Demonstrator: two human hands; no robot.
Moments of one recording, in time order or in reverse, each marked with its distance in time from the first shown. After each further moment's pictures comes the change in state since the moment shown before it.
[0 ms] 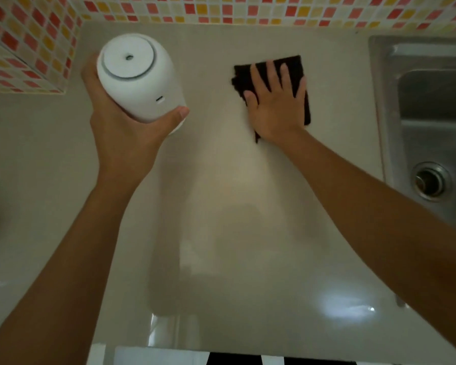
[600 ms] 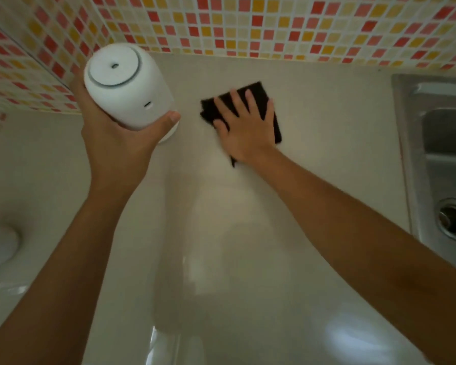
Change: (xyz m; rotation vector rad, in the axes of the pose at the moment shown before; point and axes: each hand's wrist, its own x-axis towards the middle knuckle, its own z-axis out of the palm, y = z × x) left_hand 0.030 -0.008 -0.034 0.027 0.123 0.005; right_hand 0.015 -0.083 0.006 0.034 -0.064 -0.231
